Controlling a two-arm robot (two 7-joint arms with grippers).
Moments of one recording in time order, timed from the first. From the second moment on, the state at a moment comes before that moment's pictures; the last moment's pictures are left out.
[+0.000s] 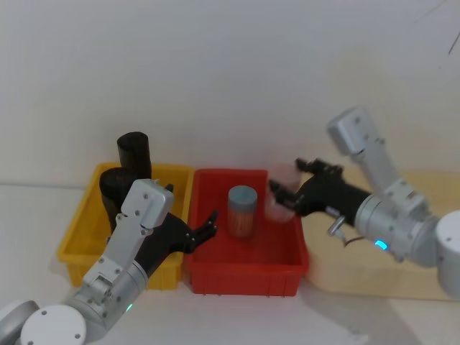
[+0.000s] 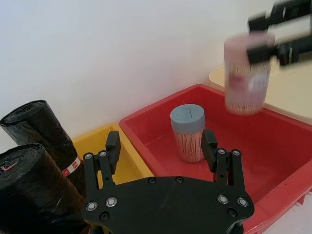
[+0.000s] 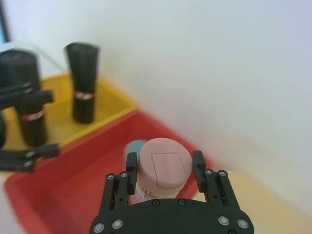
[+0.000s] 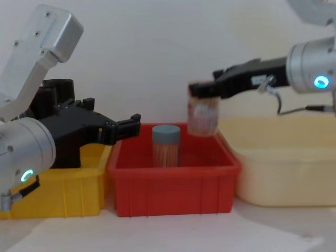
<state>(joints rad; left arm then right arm) -0.24 0.38 0.45 -1.63 -0.20 0.01 -0.01 0.57 0.31 -0.47 -1.50 0.14 0.36 0.43</state>
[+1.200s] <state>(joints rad) -0.24 0.38 0.45 -1.63 -0.20 0.01 -0.01 0.60 0.38 -0.45 -1.41 0.04 0.41 0.38</state>
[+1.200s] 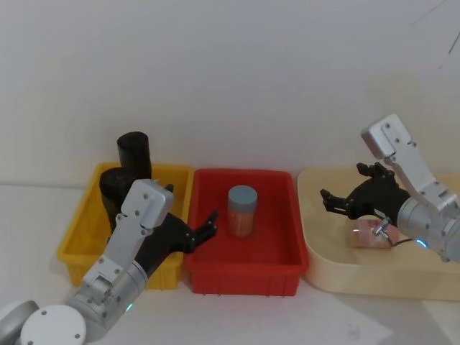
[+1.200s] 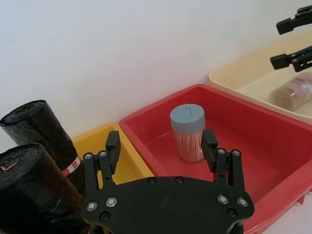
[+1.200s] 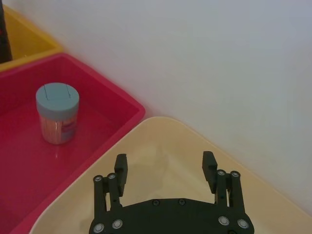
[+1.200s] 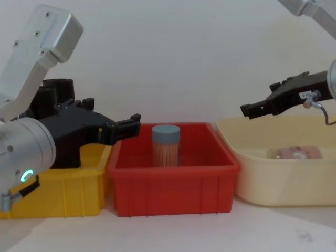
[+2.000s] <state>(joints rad) -0.24 0.38 0.45 -1.64 -0.21 0.03 -0.04 0.60 0.38 -0.46 -1.38 0.02 0.42 0.37</state>
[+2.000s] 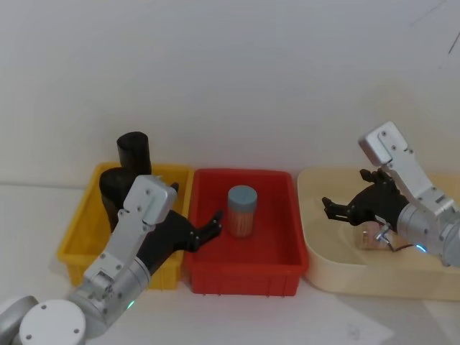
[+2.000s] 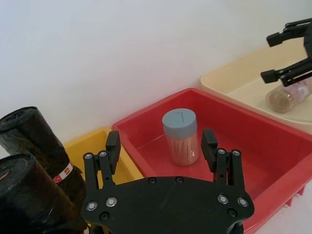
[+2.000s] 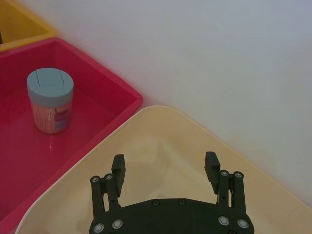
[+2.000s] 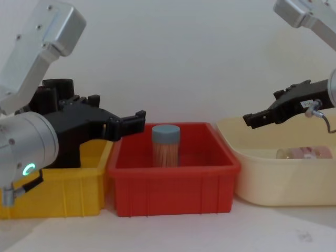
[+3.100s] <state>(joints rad) 0.04 0.38 0.31 -1.99 -0.28 0.34 0.16 0.60 0.38 -0.47 -1.38 0.02 0.42 0.37</state>
